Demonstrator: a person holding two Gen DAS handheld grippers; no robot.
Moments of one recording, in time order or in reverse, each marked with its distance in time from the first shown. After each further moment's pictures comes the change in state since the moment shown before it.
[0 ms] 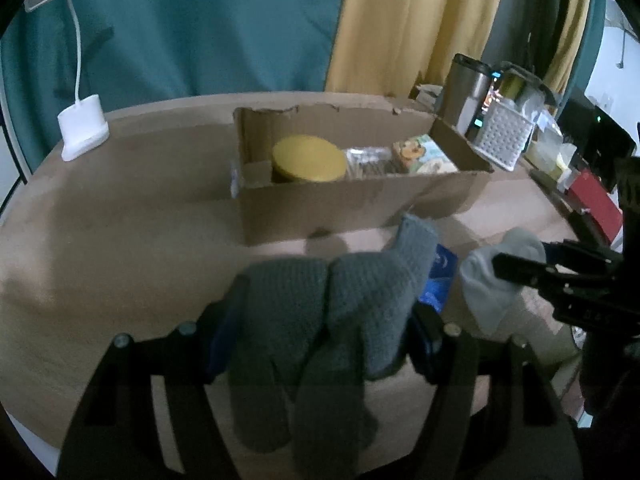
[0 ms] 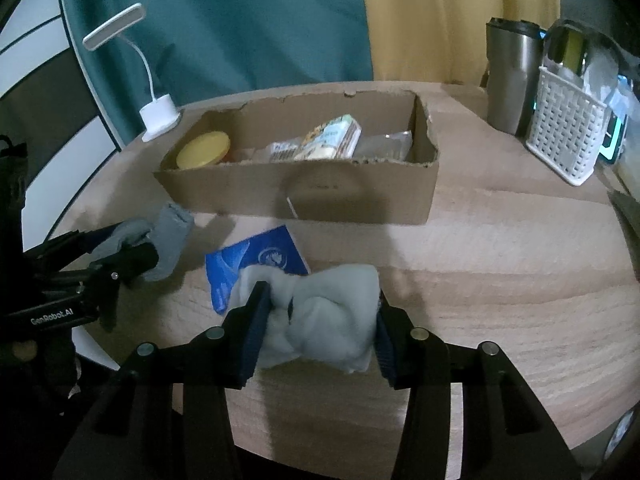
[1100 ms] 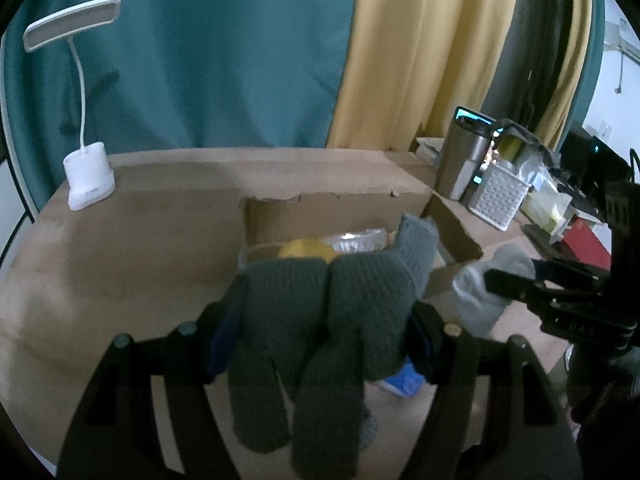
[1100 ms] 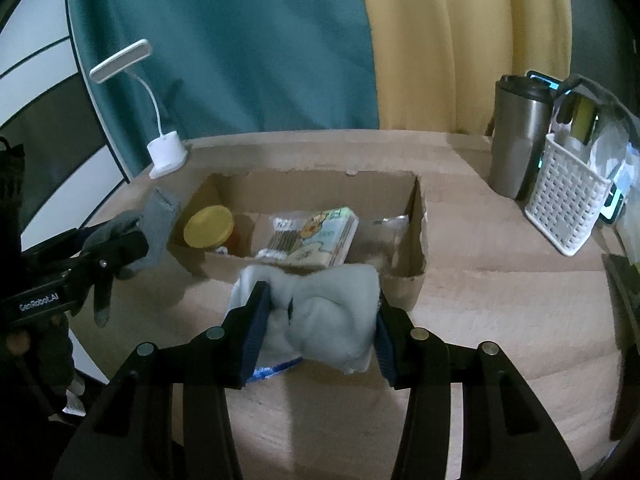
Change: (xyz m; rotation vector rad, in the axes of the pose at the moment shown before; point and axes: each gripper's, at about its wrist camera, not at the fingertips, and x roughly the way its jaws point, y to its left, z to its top) left arm -0.024 0.001 0.060 -0.026 -0.121 -0.005; right arm -0.018 -0.010 0.057 -0.035 -0.088 0.021
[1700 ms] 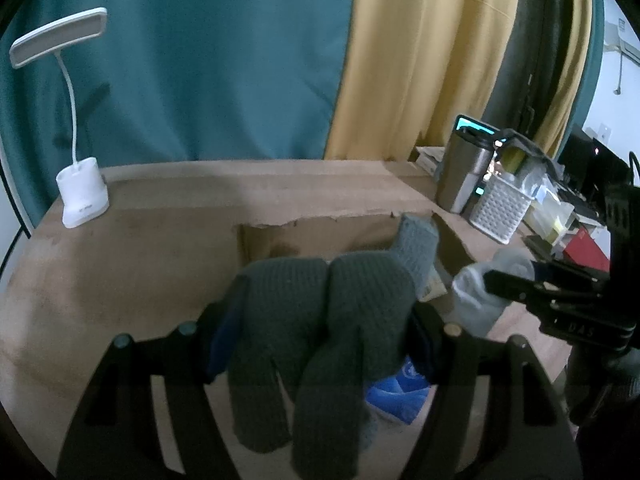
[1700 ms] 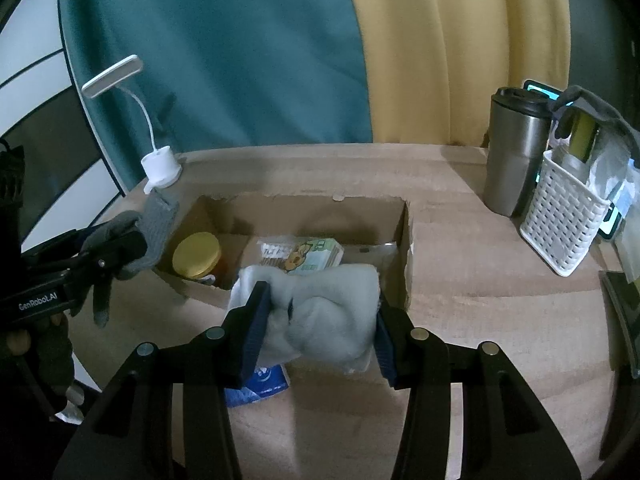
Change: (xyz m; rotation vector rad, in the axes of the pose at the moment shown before) left arm 0.011 -0.002 0.022 0.006 -0.010 -0.003; right arm 0.003 -0.012 0.019 0.008 -0.023 -0.002
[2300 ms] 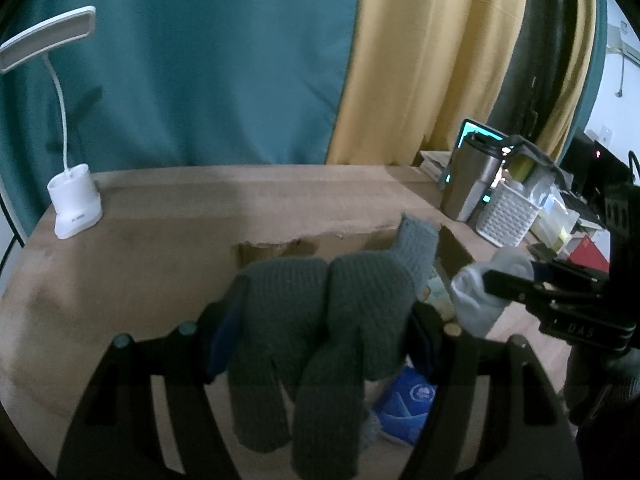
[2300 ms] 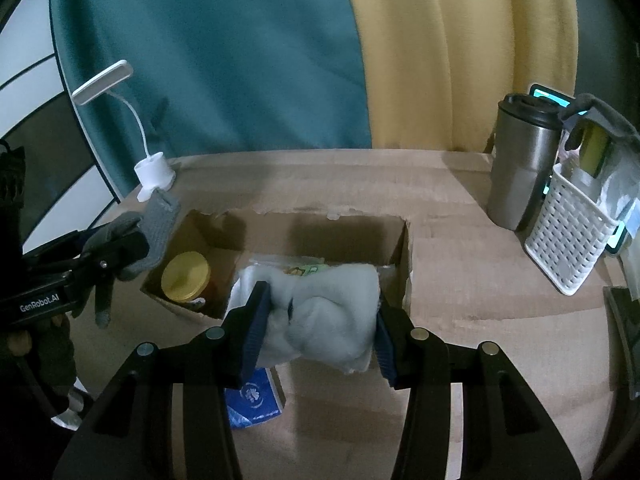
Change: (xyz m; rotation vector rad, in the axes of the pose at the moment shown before) left arm 0.017 0.008 0.018 -0.005 0.005 -0.005; right arm 0.010 -0.005 0.019 0.005 0.006 -0.002
